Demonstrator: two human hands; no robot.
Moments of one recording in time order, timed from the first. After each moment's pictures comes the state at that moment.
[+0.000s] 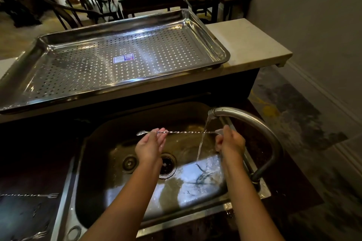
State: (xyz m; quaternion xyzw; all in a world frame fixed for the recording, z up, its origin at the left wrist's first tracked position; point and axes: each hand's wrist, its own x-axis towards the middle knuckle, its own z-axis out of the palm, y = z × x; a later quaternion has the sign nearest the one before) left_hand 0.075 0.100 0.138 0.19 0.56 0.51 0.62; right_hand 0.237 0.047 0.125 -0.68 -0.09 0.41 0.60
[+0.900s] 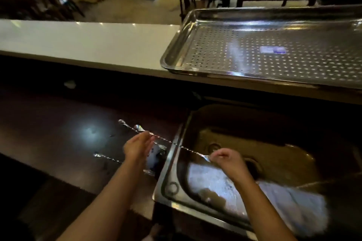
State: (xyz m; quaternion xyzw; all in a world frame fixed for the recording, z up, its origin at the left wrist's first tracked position) left_hand -0.259 0.082 0.120 0.02 0.65 0.61 0.46; right_hand -0.018 0.089 0.097 -0.60 -0.50 0.56 0.27
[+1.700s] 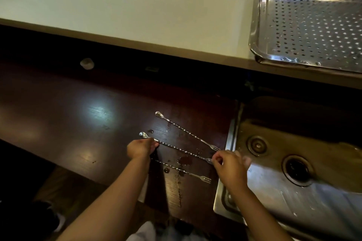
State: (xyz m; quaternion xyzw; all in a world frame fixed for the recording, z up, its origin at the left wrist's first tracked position) left_hand -0.448 0.094 0.039 -0.03 0.77 0.47 0.44; right_hand -0.204 0.084 0.036 -0.68 -0.69 0.21 0.11
